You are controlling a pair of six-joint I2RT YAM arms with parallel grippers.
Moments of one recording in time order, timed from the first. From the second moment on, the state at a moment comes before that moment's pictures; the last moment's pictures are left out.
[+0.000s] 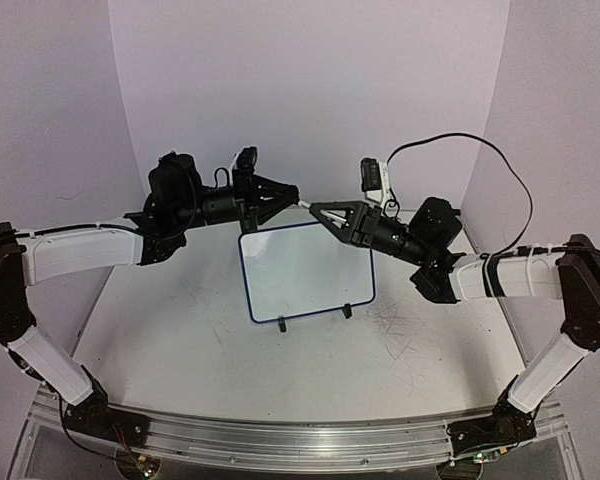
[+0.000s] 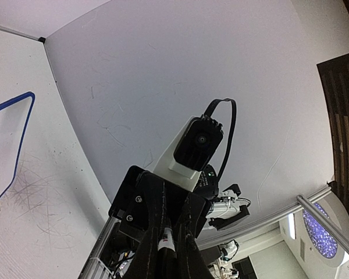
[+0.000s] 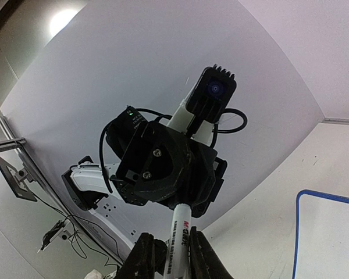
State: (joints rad) left arm -0.72 1.54 1.14 0.52 0.68 -1.24; right arm 0.73 1.61 0.93 1.03 -0.61 0.91
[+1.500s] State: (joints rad) left arm -0.38 1.24 0.64 -0.10 0.24 -0.88; right arm 0.58 0.67 0.57 0.09 0.11 0.41
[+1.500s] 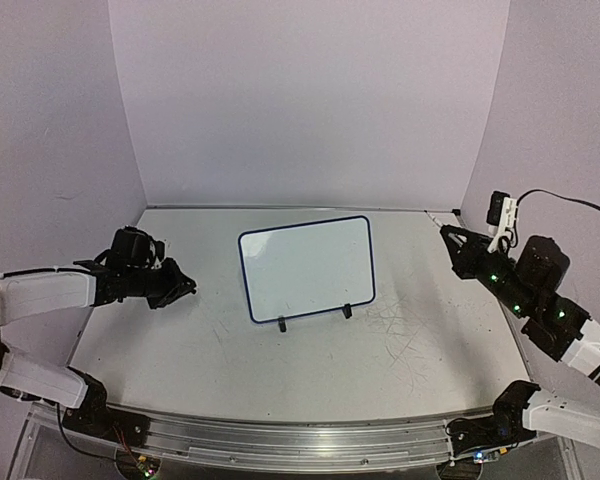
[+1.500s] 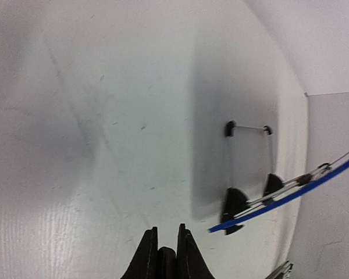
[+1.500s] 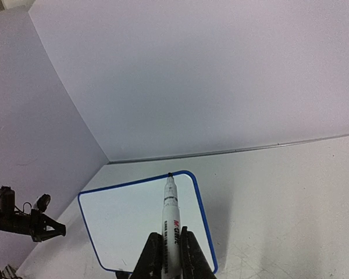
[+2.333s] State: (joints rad) left arm -0.49 1.58 0.67 -0.01 0.22 -0.70; right arm 0.58 0.72 0.67 -0.04 0.00 0.37
